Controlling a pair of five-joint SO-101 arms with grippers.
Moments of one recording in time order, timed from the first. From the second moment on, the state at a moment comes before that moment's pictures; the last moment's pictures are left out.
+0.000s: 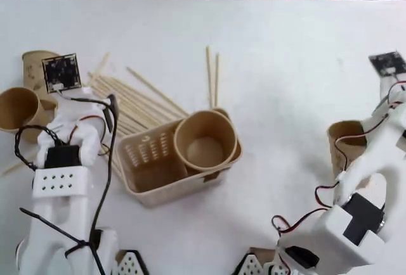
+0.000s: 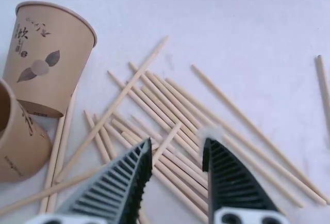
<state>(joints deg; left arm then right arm) -11.8 -44.4 58.1 37.3 6.5 35.4 3.2 -0.4 77.1 50.1</state>
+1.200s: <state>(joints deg) -11.8 -44.4 58.1 37.3 6.5 -28.9 -58.6 -1.0 94.6 6.7</state>
